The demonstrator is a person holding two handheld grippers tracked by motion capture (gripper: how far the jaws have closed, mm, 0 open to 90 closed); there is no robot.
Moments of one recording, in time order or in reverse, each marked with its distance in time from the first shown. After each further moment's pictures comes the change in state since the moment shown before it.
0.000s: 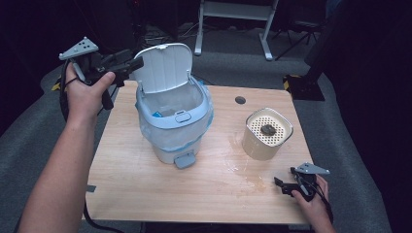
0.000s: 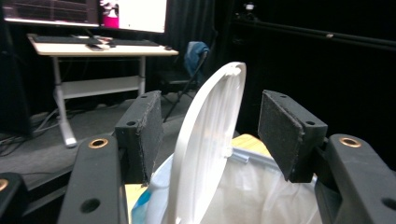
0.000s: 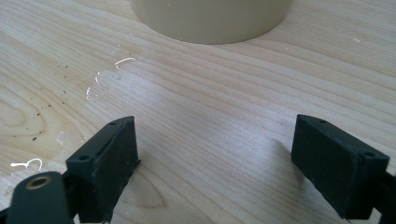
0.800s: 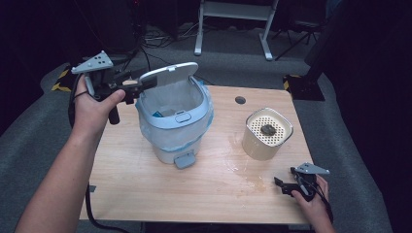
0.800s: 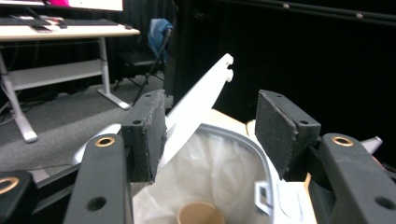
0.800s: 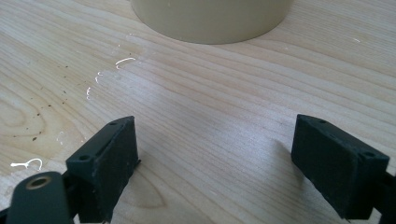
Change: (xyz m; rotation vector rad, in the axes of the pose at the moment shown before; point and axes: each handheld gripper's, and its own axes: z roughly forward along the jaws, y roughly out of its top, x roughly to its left) left arm -0.043 -0.019 -0.006 0.102 -0.141 0.045; right arm 0.000 0.000 0.000 0.000 0.000 0.000
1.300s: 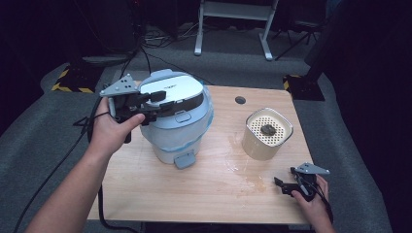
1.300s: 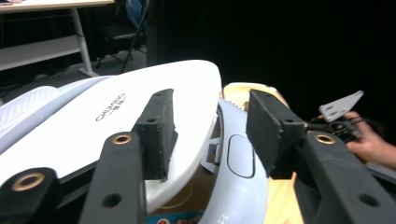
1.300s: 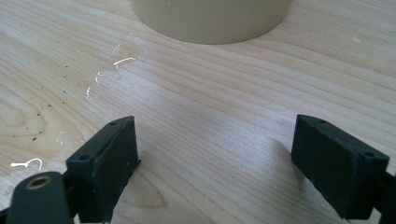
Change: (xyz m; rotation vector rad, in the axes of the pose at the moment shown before) left arm -0.040 -0.028 0.025 0.121 -0.039 0.053; right arm 0.000 0.000 0.000 0.000 0.000 0.001
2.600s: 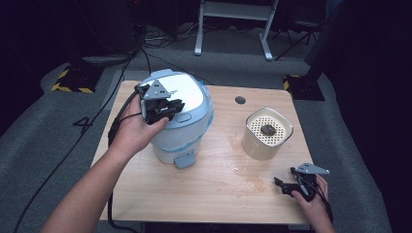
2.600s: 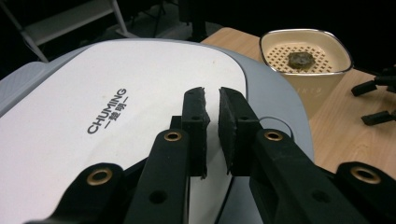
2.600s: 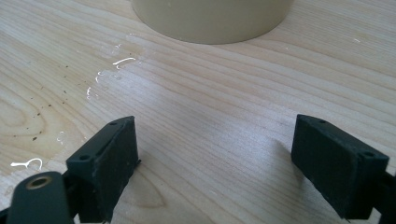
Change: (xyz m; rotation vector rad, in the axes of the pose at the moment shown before) left arm -0.020 0.004 0.044 0.217 0.173 0.112; right arm 0.000 0.000 0.000 0.000 0.000 -0.002
